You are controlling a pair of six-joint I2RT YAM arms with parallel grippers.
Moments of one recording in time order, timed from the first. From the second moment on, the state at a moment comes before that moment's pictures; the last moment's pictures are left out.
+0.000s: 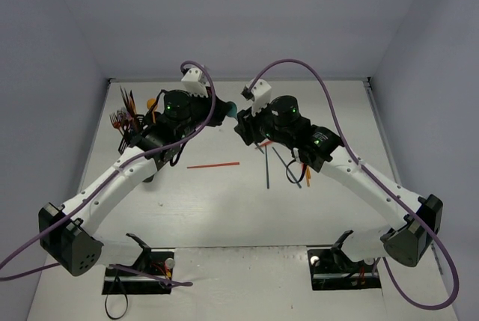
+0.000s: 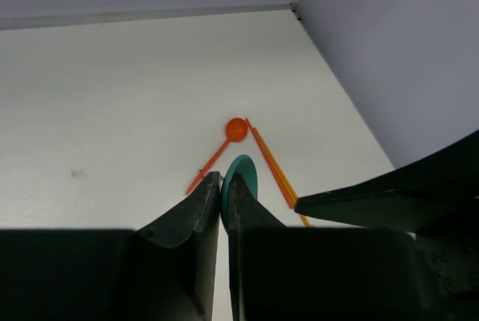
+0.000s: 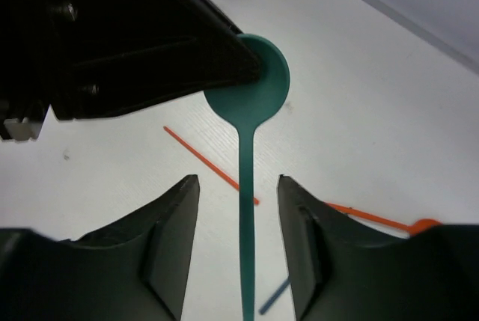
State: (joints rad) left arm -0.60 1.30 1.23 -0.11 0.05 -0.45; right arm 0.77 1.34 1.28 -0.30 -0.02 0.02
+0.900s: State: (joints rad) left arm -0.24 1.55 1.41 -0.18 -0.60 0.29; right arm 0.70 1.22 1.02 -0.30 0.22 0.16
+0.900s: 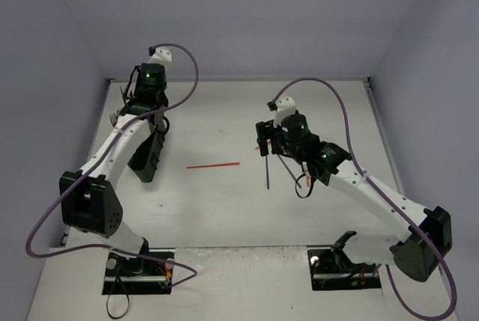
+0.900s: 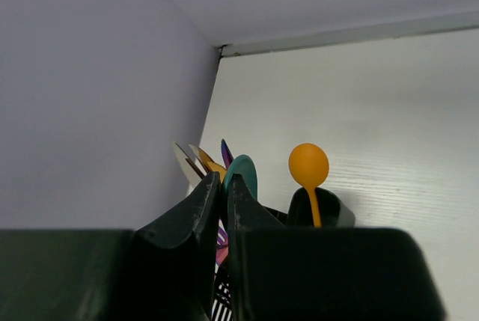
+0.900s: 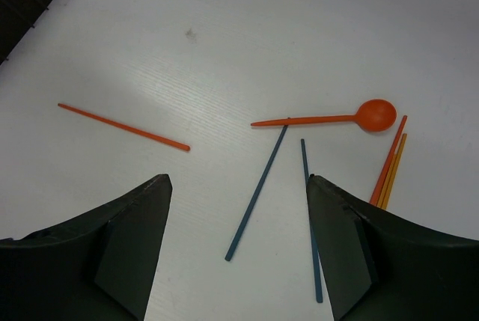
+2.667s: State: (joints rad) left arm -0.19 1.69 1.28 0.05 -0.66 0.36; right arm 0.59 1.25 0.92 -0.29 0.12 0.20
